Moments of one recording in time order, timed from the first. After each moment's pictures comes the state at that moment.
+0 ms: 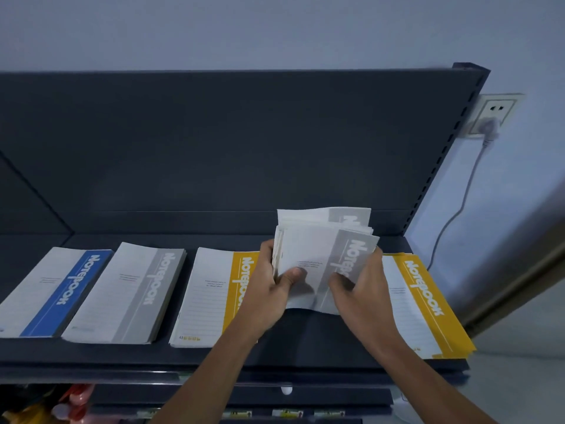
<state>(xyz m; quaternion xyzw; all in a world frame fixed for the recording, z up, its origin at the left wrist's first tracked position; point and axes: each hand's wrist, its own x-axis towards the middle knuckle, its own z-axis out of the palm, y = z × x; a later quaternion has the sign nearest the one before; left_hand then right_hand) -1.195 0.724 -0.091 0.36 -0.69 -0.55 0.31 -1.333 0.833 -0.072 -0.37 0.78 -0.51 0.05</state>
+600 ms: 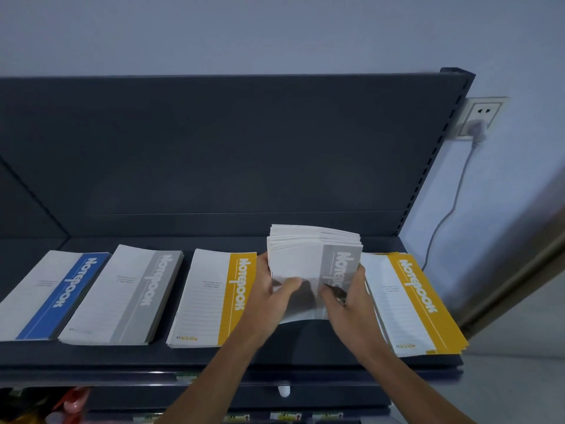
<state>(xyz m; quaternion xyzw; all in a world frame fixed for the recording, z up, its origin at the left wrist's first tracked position) -1.196 0.738 -0.109 0.35 -0.66 -0.57 0.33 -1.326 0.839 -0.106 -0.36 0.72 -0.55 0.21</state>
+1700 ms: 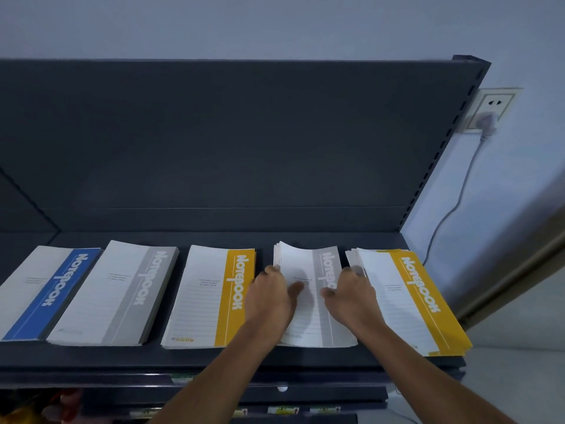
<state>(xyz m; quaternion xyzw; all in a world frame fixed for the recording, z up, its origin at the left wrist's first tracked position) -1.224 0.722 -0.129 0.55 -0.80 -0.20 0.13 -1.355 0.803 -0.120 -0.38 0.89 -0.21 0.14</state>
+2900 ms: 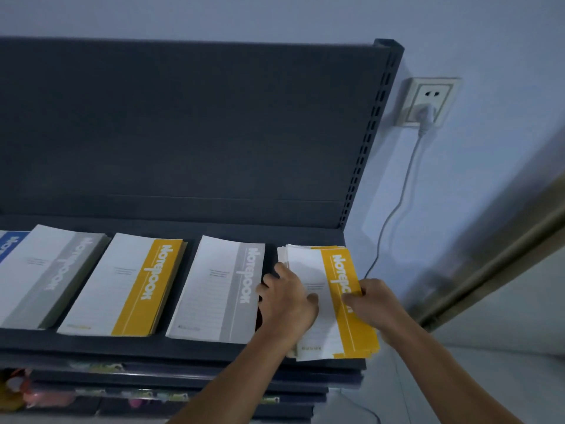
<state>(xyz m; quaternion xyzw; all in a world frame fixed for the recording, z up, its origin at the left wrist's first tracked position) -1.390 0.838 -0.107 0.58 -0.74 -0.32 0.06 -1.539 0.907 -0.117 -0.27 0.86 -0.25 0.35</state>
